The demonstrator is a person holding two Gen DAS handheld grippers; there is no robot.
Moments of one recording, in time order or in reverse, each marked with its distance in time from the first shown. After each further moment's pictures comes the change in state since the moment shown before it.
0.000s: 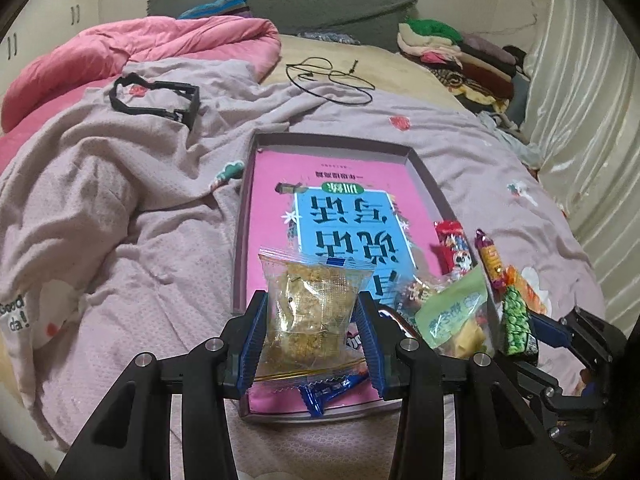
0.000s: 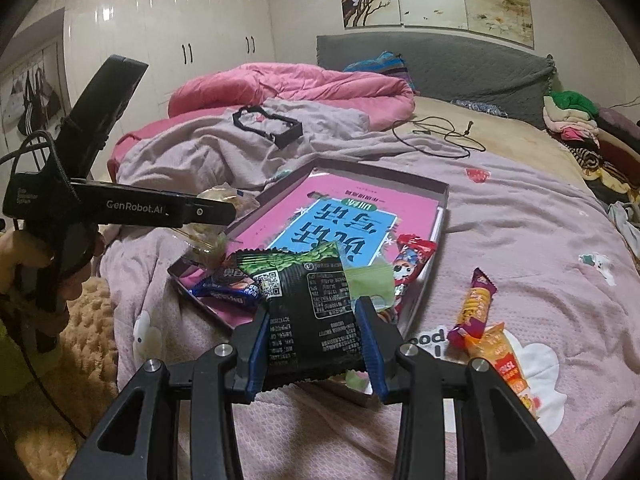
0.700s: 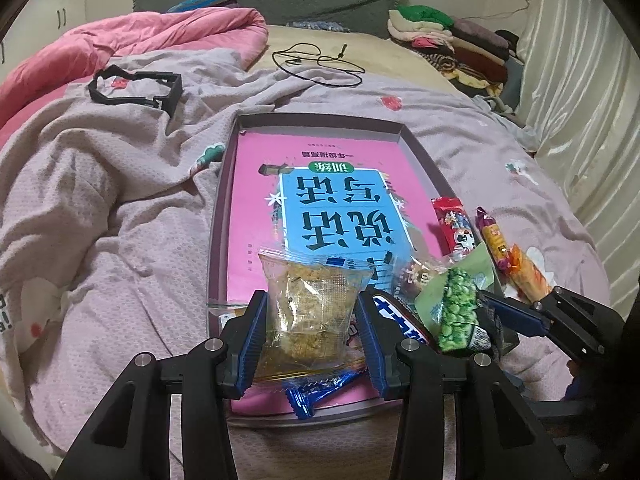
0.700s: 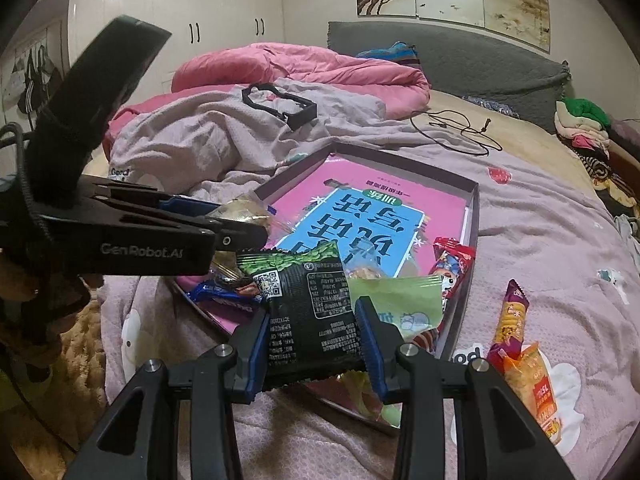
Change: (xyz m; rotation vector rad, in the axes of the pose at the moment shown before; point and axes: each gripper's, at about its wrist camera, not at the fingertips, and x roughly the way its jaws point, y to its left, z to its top) left arm 0.018 -0.010 -0.009 0.031 0.035 -0.010; right arm 0.037 0.019 0.008 -0.047 0.049 -0.008
